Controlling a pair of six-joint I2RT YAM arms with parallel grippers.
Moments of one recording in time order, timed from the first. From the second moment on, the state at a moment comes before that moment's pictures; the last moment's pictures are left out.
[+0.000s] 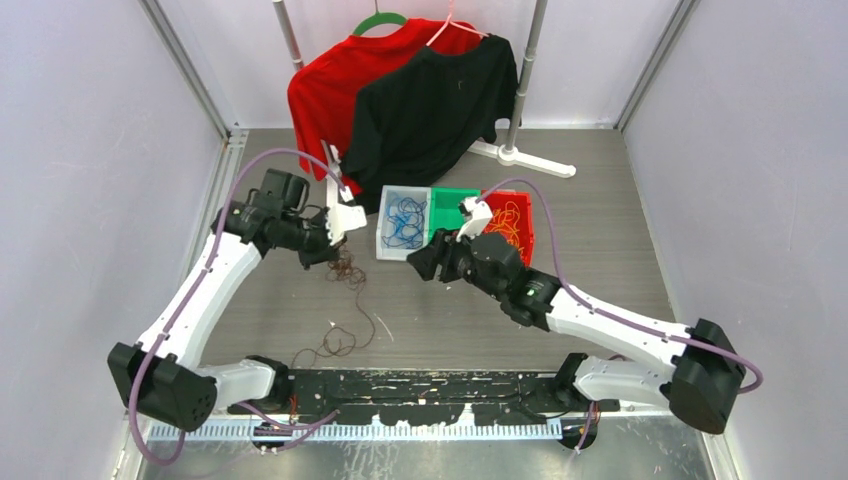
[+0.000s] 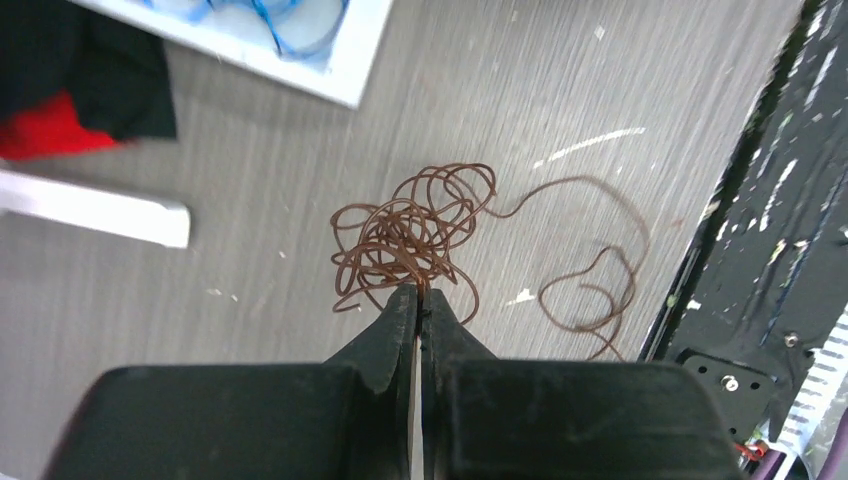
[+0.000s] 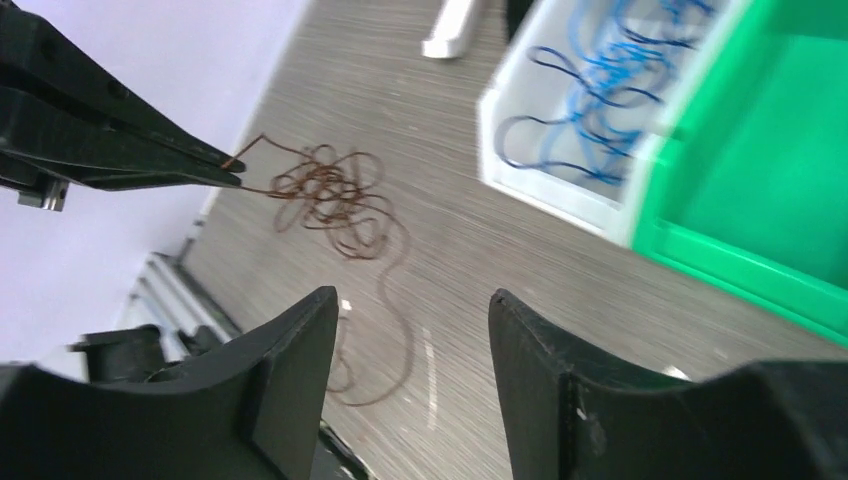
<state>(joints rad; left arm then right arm) -0.31 1.22 1.16 -1.02 0.47 0.86 0.91 1.08 0.72 0.05 0.17 0.64</state>
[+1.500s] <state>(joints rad) -0.39 1.20 1.51 -1.24 0.80 0.62 1.07 1.50 0.86 0.63 0.17 0.59</state>
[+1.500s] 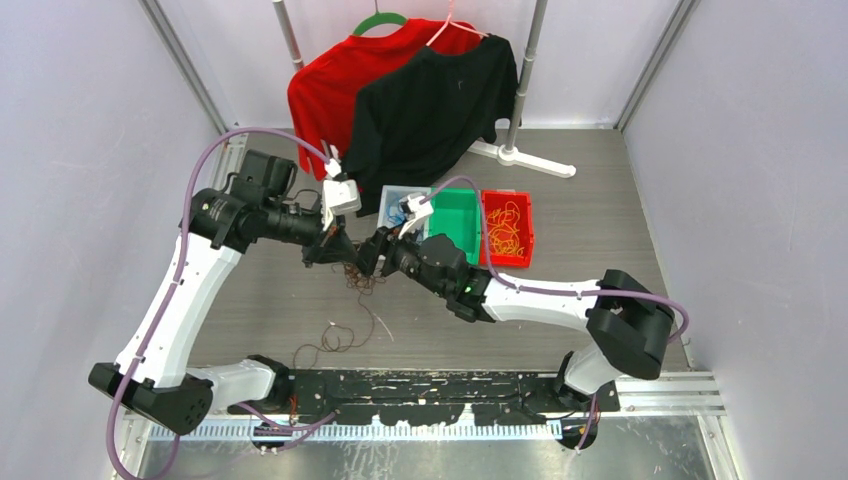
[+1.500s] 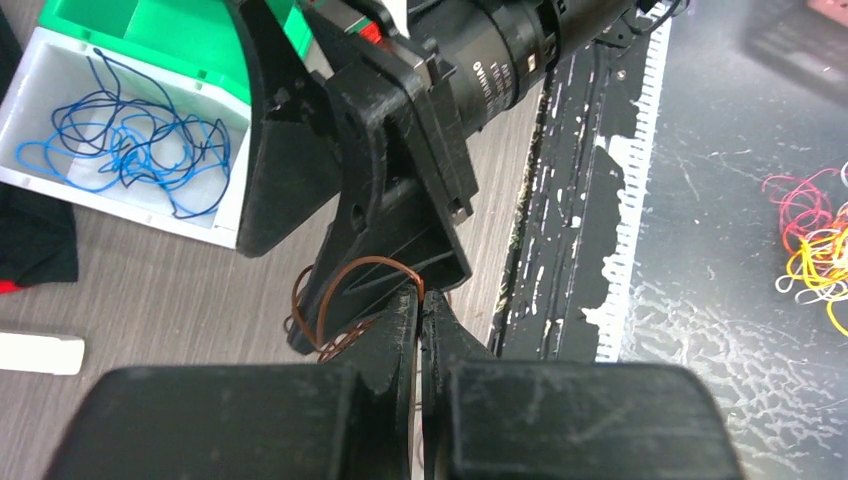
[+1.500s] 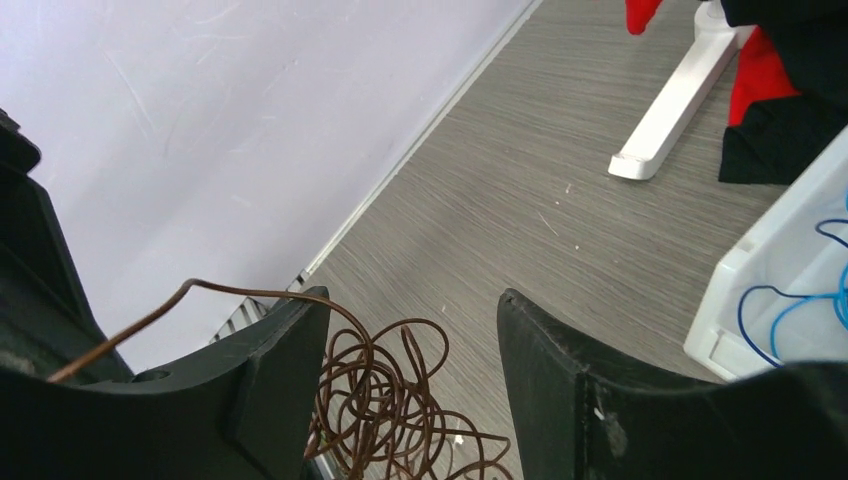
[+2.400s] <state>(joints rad) -0.40 1.24 1.84 -1.21 0.80 0.49 1.09 1.68 0.73 0.85 0.21 0.69</state>
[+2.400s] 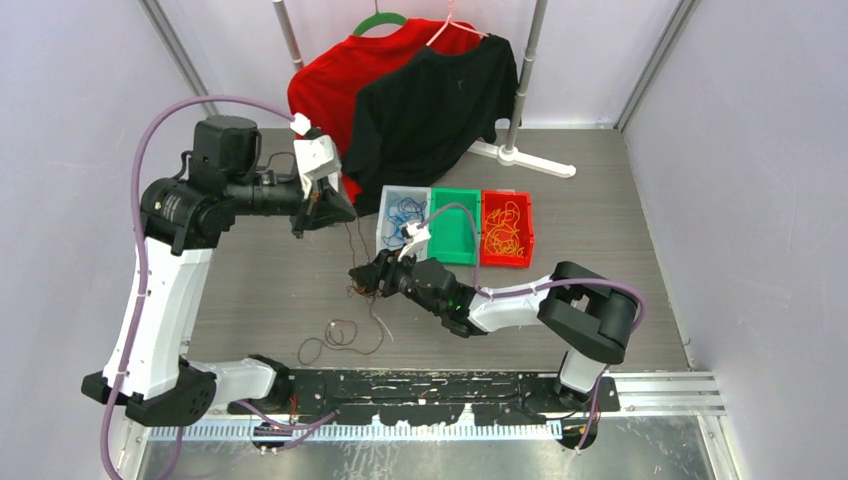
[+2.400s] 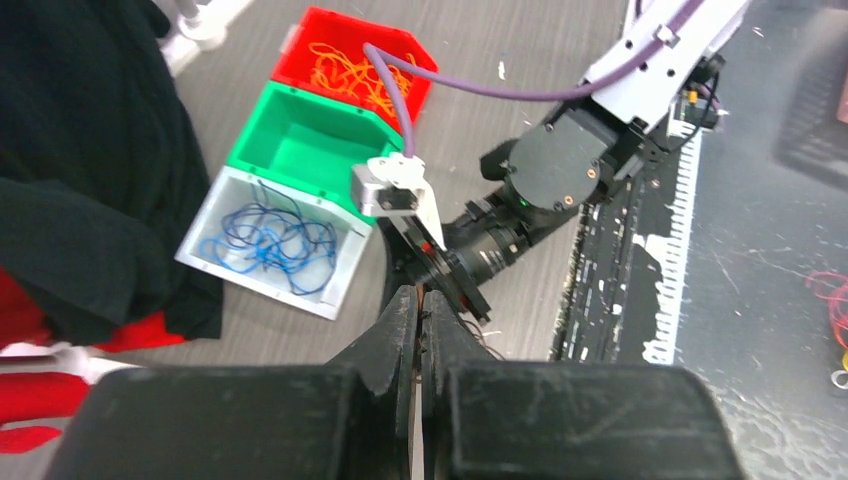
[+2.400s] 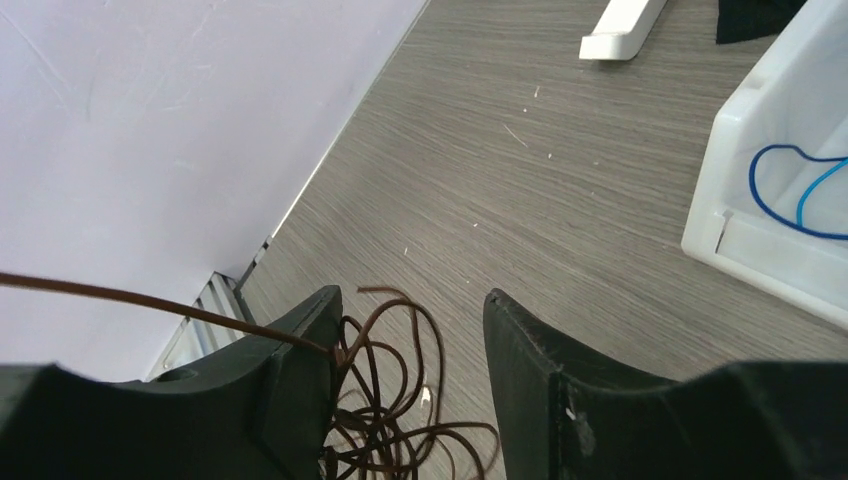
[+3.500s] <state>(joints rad) -0.40 1.25 2.18 -0.93 0.43 0.58 1.16 1.78 0.70 0.90 0.27 0.73</state>
